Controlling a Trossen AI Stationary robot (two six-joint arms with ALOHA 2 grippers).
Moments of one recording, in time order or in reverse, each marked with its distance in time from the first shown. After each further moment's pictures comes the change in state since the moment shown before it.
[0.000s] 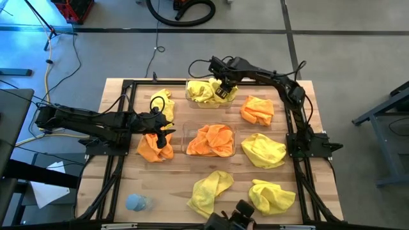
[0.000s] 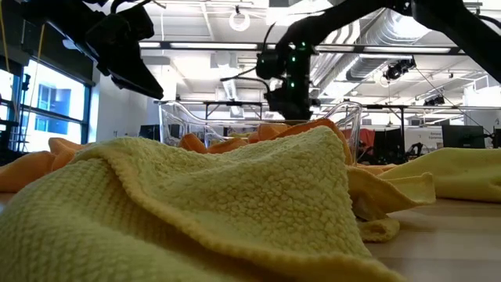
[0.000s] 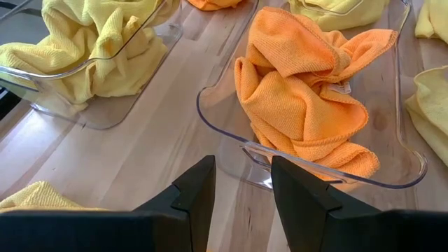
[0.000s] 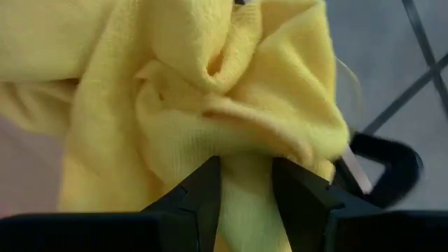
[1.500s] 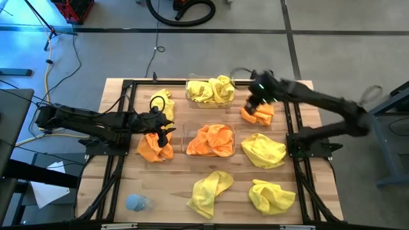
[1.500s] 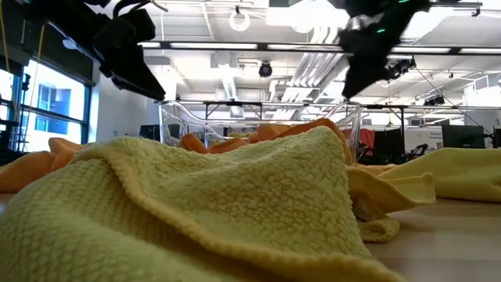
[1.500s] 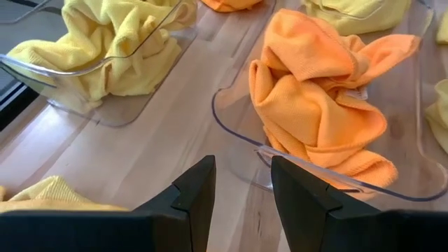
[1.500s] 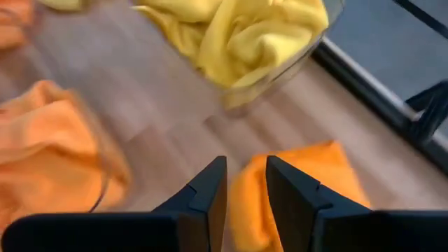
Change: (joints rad) left arm 0.000 0.016 0.000 0.010 -0.046 -0.023; right arm 0.092 -0.962 -0.908 0.405 -0.182 0.159
